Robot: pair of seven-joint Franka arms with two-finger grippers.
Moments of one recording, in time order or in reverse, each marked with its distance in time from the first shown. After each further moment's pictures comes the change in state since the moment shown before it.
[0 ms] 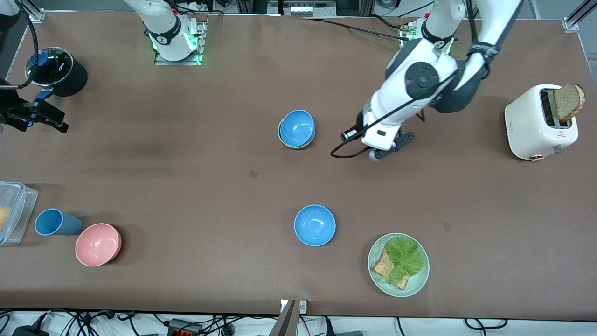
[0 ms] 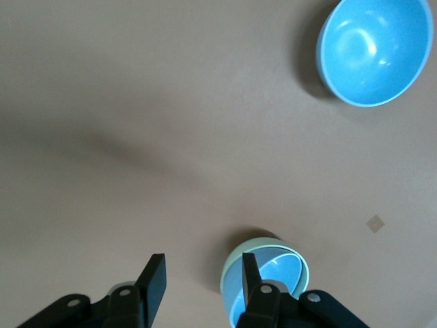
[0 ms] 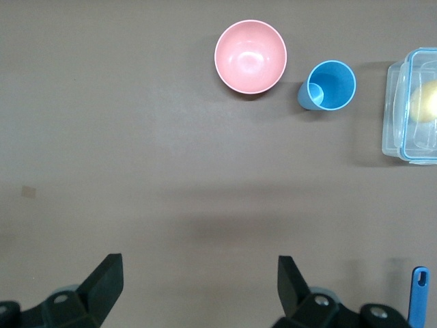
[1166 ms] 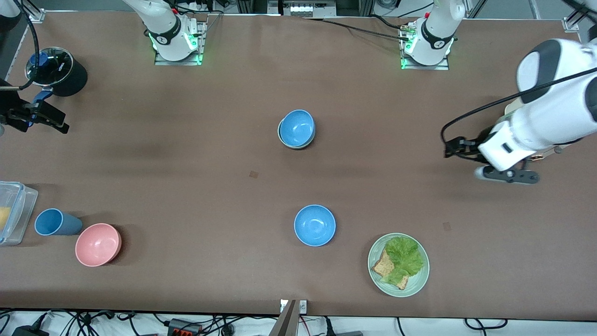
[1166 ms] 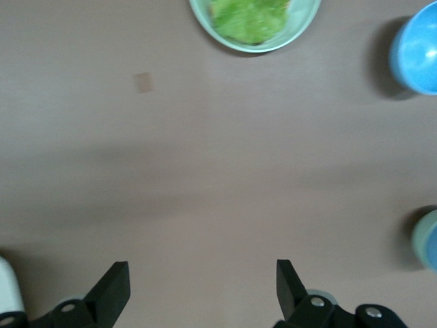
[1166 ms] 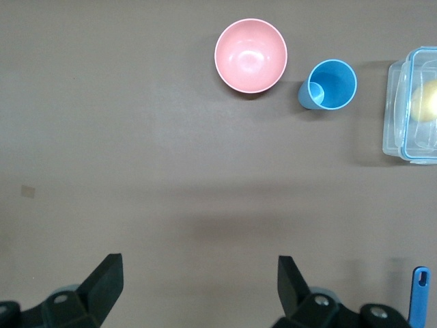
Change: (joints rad) left arm -0.082 -0.098 0.527 0.180 0.046 -0.329 0.983; right arm 0.000 0.003 0.000 0.000 0.000 0.000 0.000
